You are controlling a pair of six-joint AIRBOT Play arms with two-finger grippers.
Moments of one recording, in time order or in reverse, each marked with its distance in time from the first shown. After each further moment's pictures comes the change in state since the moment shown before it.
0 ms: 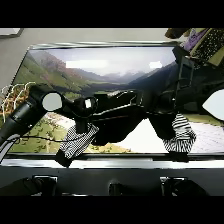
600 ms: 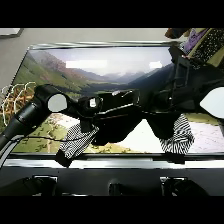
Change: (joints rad) left arm -0.041 -0.023 0.020 -0.003 0.066 -0.034; right arm 0.000 -0.015 0.000 0.047 -0.004 -0.017
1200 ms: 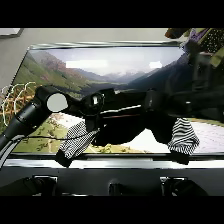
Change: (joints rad) left arm -0.002 -0.001 0.000 -0.080 0.083 -0.009; right arm -0.002 0.088 0.042 -0.114 0.067 0.006
